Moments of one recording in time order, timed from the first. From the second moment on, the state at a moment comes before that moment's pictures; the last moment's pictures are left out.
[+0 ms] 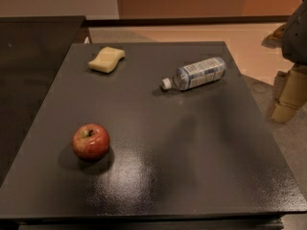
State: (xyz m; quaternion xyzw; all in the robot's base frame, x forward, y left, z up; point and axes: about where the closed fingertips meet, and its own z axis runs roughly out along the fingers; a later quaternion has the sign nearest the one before) arm 0.438 -0.217 0.976 -0.60 0.78 -0.03 0.16
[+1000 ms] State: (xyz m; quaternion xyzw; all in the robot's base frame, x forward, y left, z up) arm 0.470 -0.201 0.975 -0.59 0.79 -0.01 0.19
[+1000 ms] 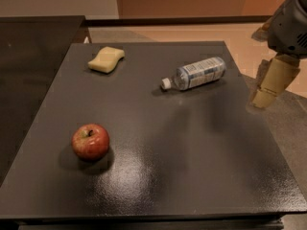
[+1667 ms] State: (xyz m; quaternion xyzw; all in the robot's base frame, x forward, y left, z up) arm 0.549 -0.167 0.958 -0.58 0.78 0.02 0.23
